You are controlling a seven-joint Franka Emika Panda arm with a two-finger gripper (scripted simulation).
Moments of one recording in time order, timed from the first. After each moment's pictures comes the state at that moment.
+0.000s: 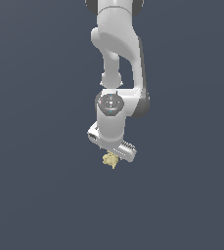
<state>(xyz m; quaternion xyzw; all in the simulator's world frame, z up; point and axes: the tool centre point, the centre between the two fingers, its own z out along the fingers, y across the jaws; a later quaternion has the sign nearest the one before) 0.050 -0.001 0.094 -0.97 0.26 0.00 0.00</state>
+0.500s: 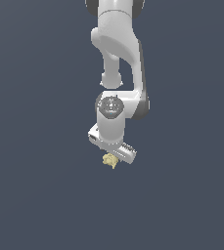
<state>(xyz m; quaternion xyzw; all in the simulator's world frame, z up) 0.052 -0.001 0.086 -0.96 0.27 0.00 0.00</state>
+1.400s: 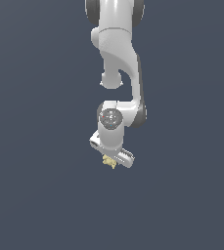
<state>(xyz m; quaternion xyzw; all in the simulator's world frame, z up) 0.051 -0.001 0.040 -0.96 0.27 0.00 0.00</state>
